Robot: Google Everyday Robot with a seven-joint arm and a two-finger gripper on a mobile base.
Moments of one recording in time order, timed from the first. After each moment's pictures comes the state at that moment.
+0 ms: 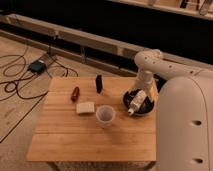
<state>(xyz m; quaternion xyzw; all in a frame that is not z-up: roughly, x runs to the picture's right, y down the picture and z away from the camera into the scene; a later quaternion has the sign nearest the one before) 0.220 0.054 0.851 -0.18 0.34 0.80 0.46</state>
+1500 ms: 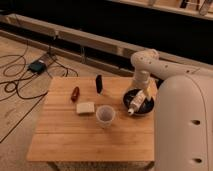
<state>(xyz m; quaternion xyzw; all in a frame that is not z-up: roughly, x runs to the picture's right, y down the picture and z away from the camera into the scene) 0.196 0.046 0.857 -0.17 0.32 0.79 0.49</state>
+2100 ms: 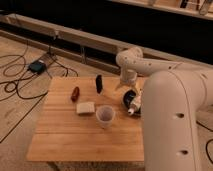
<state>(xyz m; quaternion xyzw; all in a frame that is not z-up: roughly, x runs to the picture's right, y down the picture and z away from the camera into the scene) 0.134 0.023 0.878 -0.16 0.29 0.76 0.55</state>
